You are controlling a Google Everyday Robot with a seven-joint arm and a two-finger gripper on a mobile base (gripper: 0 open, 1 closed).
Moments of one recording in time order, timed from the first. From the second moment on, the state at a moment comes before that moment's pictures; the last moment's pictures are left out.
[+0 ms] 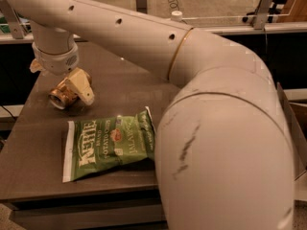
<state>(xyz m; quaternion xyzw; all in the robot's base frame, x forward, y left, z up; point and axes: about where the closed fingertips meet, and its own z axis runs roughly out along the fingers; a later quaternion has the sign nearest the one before) 0.577 0.248 0.847 -0.96 0.23 -0.02 0.13</state>
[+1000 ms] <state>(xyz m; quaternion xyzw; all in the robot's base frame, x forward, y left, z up) 0.603 0.227 0.830 -0.97 0.23 -0.05 0.10</state>
